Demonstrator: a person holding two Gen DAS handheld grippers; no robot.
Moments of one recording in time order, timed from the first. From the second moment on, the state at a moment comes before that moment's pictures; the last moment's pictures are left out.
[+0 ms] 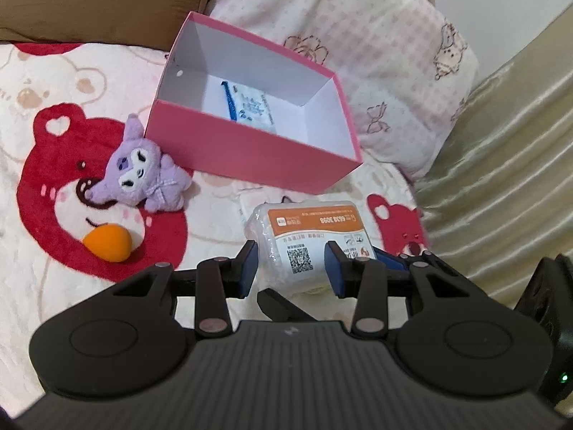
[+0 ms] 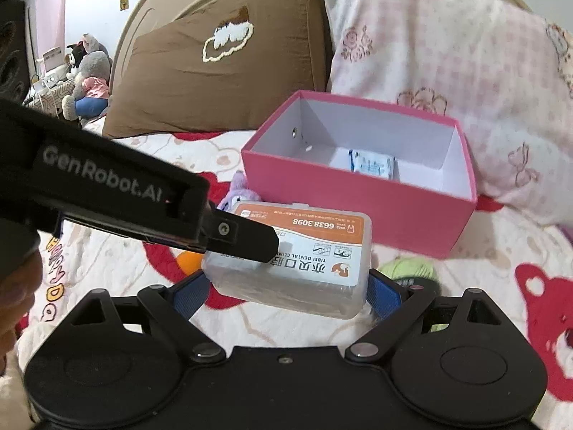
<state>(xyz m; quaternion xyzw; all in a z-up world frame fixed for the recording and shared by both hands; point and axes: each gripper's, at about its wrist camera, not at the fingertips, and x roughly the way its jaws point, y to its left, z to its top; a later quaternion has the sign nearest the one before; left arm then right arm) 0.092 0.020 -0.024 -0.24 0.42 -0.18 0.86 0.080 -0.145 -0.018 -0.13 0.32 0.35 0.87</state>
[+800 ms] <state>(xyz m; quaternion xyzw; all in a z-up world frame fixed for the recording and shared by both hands) 0.165 -0.010 0.011 -0.25 0.40 -0.19 0.86 0.148 -0.147 0.028 -0.12 0.31 0.31 0.89</state>
